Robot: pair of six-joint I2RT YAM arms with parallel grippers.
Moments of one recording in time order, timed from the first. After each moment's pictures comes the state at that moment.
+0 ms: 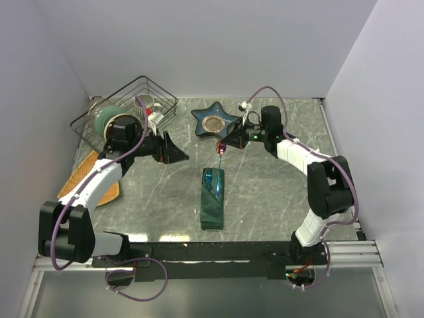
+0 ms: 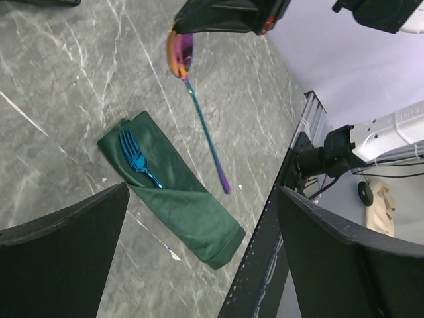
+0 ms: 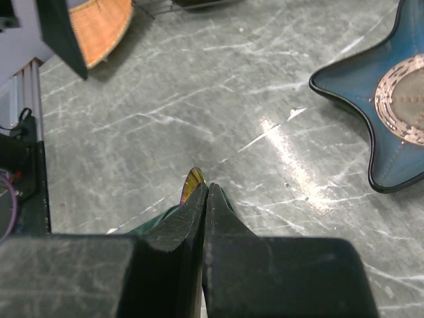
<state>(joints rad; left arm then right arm) -0.18 1.31 0.89 -0.06 0.97 -0.33 0.28 1.69 1.10 0.16 -0.90 0.05</state>
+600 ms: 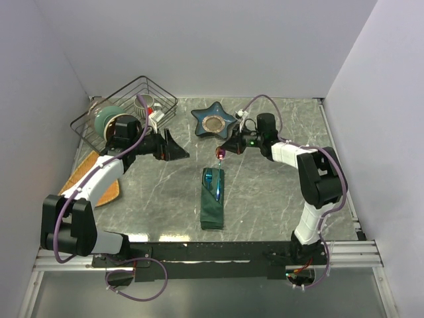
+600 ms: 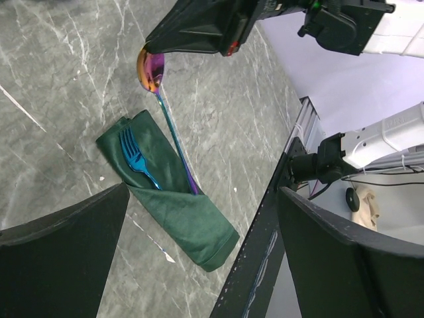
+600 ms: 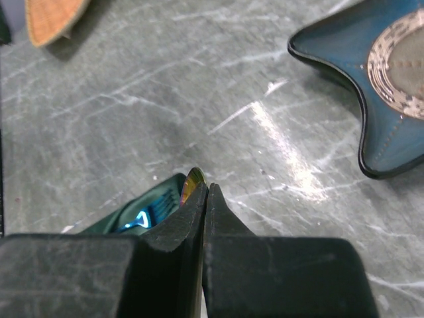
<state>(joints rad) -0.18 1.36 0.92 -0.07 0.97 -0.38 0.29 1.82 1.05 0.29 -0.89 0.01</state>
